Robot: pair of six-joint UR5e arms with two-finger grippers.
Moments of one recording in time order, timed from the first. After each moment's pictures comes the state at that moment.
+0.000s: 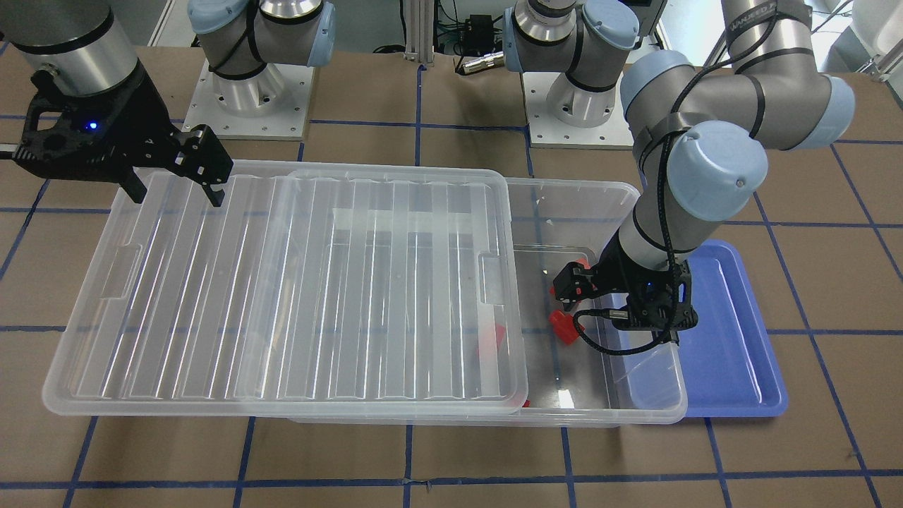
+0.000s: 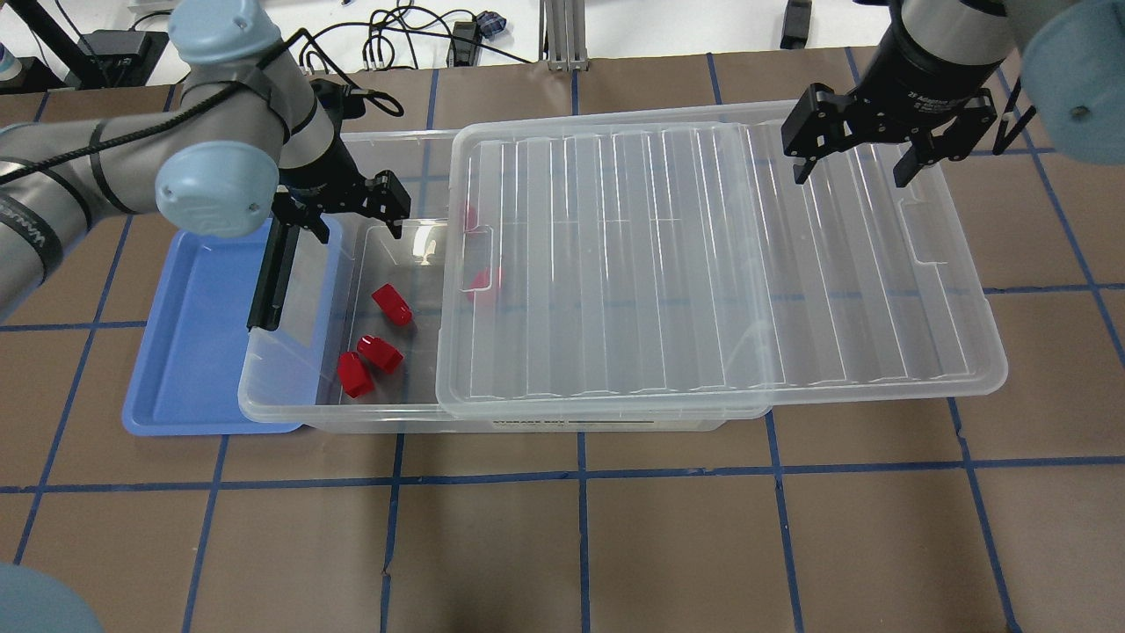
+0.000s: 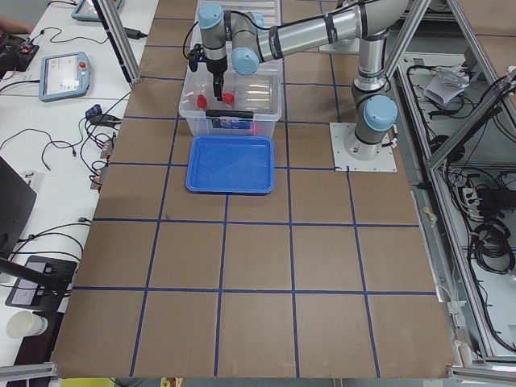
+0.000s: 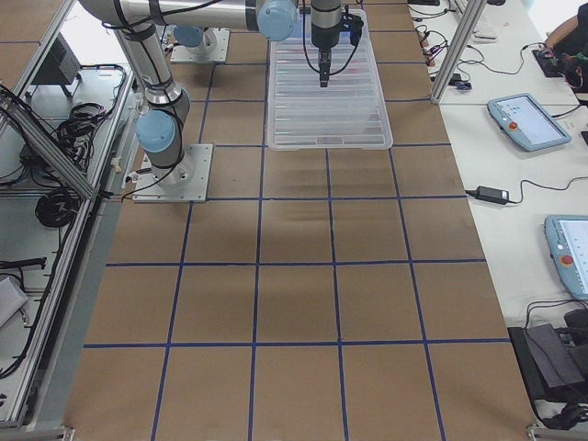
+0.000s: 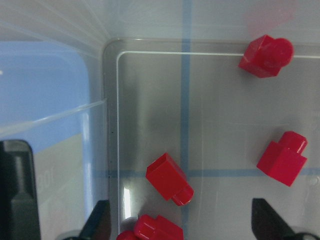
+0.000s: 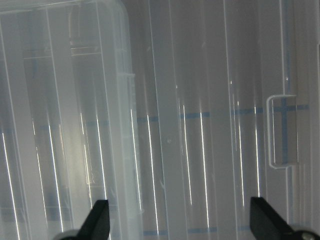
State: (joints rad) left arm -1.54 -1.83 -1.61 -1.28 1.55 0.02; right arm 1.48 -1.57 1.58 -1.65 -1.53 -0.01
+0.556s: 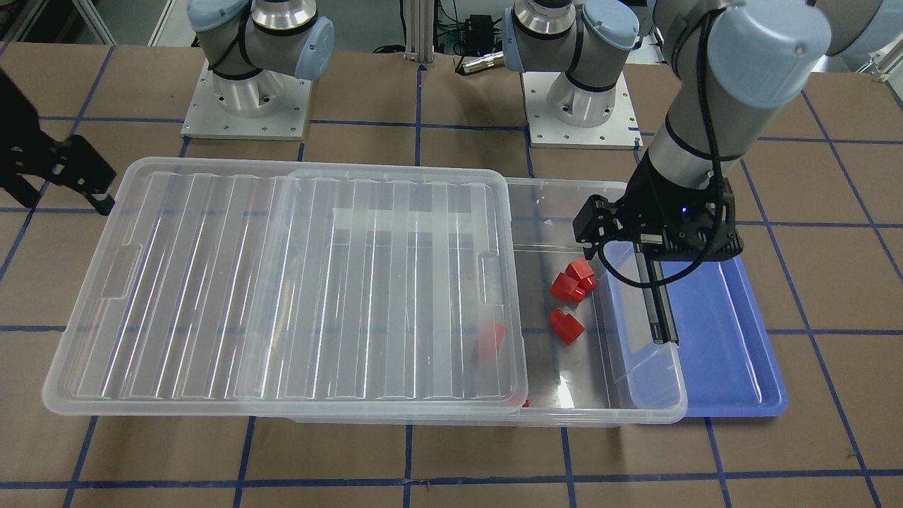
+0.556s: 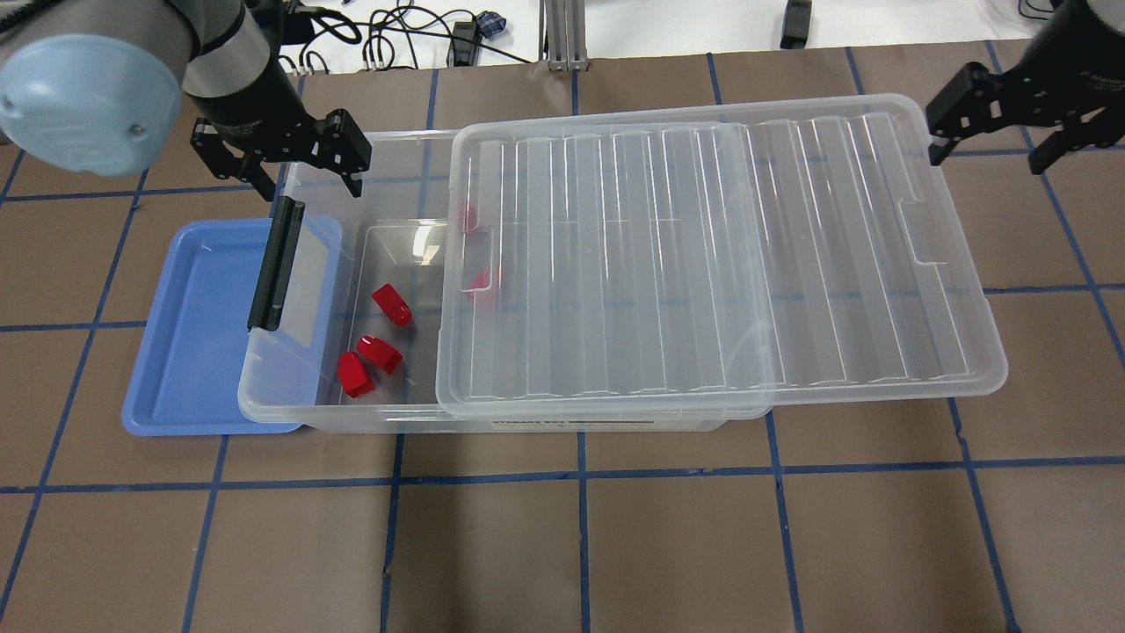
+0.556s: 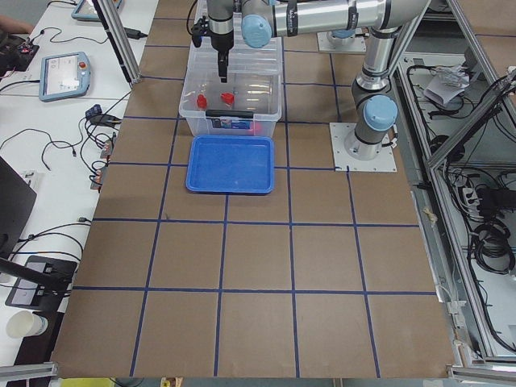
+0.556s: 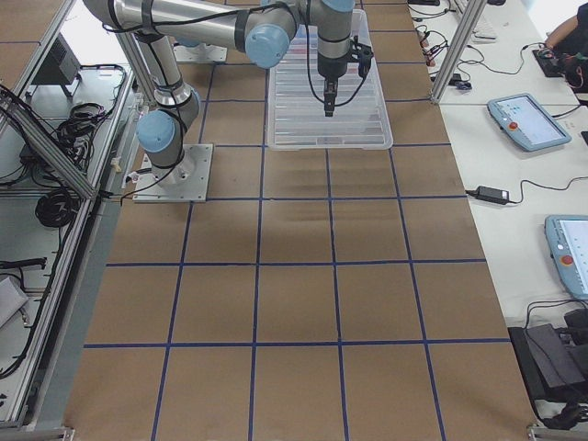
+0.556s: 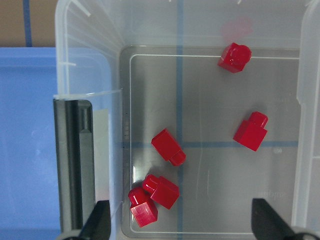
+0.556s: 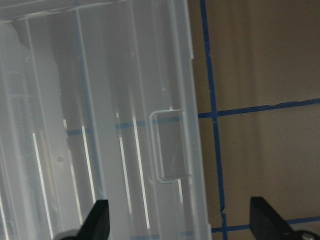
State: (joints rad) left arm -1.54 -1.71 -1.51 -1.48 1.58 0.03; right arm 1.21 -1.56 1.58 -1.64 -1.52 -0.25
